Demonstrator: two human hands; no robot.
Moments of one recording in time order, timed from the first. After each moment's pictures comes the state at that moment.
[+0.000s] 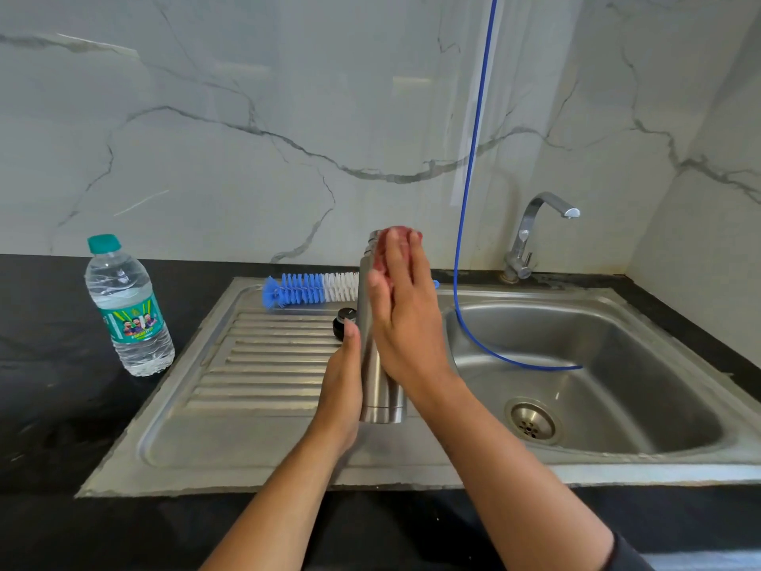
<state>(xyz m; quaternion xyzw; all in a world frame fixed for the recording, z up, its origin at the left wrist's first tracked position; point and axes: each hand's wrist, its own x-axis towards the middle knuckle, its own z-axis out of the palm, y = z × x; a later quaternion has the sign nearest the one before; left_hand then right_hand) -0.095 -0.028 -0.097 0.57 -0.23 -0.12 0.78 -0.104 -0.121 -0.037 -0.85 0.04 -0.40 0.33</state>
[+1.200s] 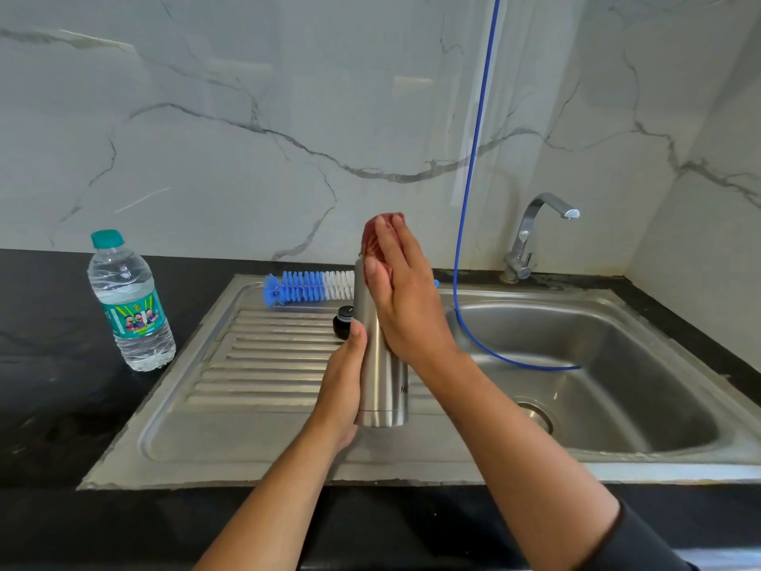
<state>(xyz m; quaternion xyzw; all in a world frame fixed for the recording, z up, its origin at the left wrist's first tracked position) -0.092 -0.024 -0.100 0.56 -0.21 -0.17 0.78 -0.091 -0.134 -0.024 -0.87 -0.01 -0.40 0.30</state>
